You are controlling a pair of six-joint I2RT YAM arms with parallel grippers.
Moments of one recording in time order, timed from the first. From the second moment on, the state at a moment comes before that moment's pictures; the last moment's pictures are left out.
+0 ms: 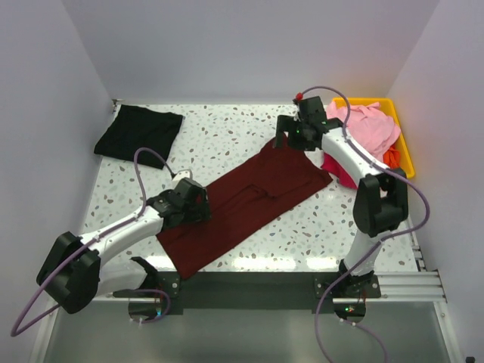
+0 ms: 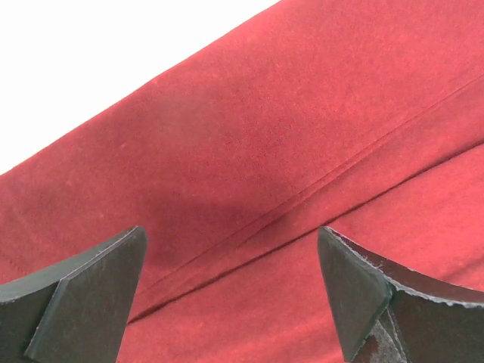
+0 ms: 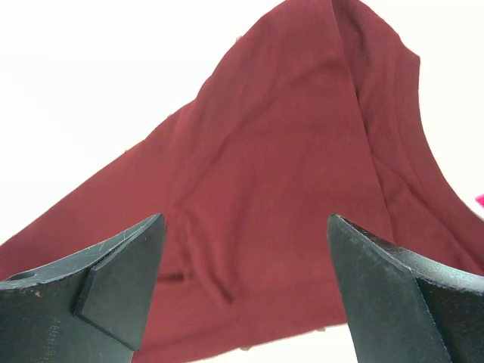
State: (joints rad) left arm -0.61 1.18 0.61 -0.46 -0.29 -0.72; right arm 0.30 1.85 1.54 -0.57 -0.08 0.35
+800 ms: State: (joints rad) left arm -0.61 1.16 0.49 -0.33 -0.21 -0.71; right arm 0.30 1.88 1.24 -0.51 -0.10 0.36
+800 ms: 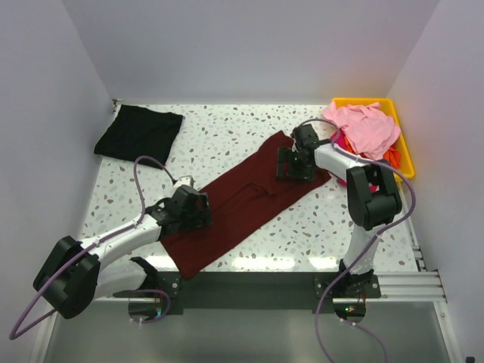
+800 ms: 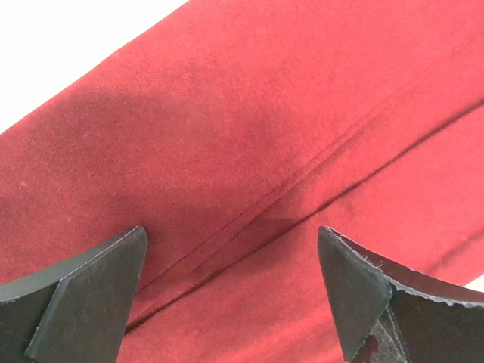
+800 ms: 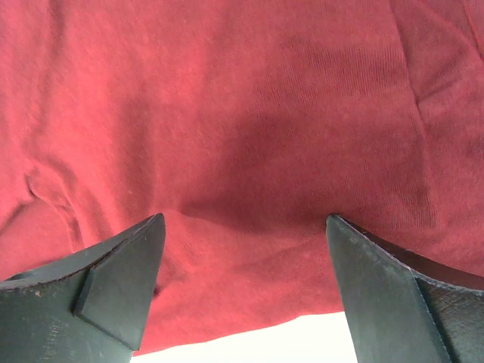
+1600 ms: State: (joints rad) left arm -0.80 1.20 0.46 -0.09 0.03 -0.90; right arm 0.30 2.42 2.06 -0.58 -0.10 0.38
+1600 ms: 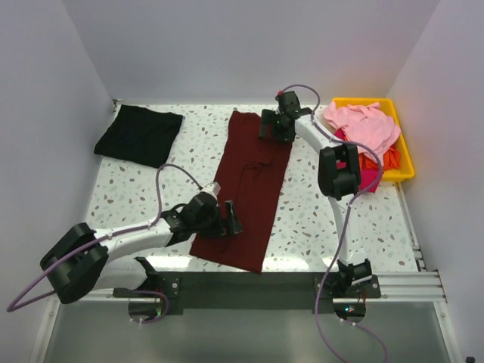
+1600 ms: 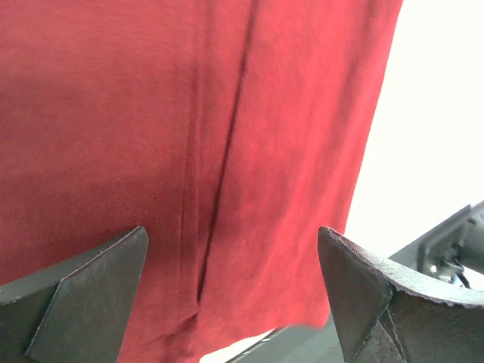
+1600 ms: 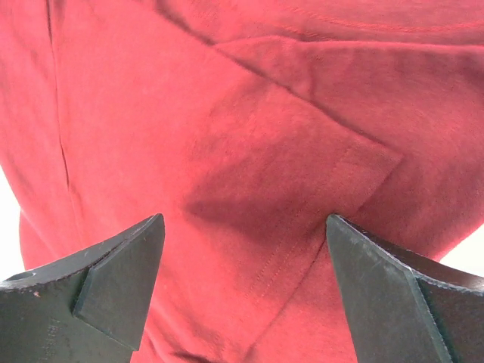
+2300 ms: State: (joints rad) left arm -0.95 1.53 0.78 -0.04 0.04 -0.90; right arm 0.28 2.60 2.36 -0.59 -0.19 0.44
